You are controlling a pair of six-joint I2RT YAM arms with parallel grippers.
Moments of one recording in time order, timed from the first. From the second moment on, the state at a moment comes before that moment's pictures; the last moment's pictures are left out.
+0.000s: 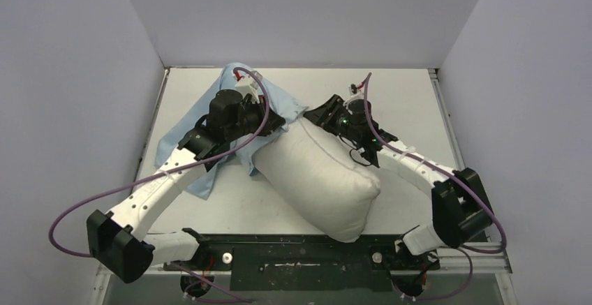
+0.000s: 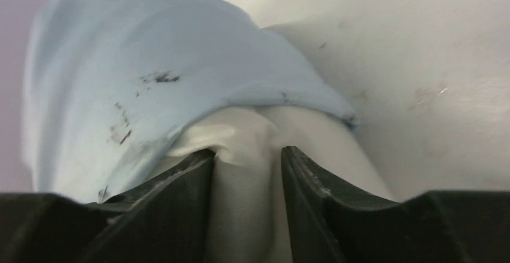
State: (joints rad) left arm -0.59 1.19 1.14 -0.27 0.16 -0.59; right arm 0.54 1.42 0.91 0.23 -0.15 1.04
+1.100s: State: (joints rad) left arm -0.27 1.37 1.21 -0.40 0.13 -0.38; right arm 0.40 1.29 1.01 -0.05 -0.16 0.81
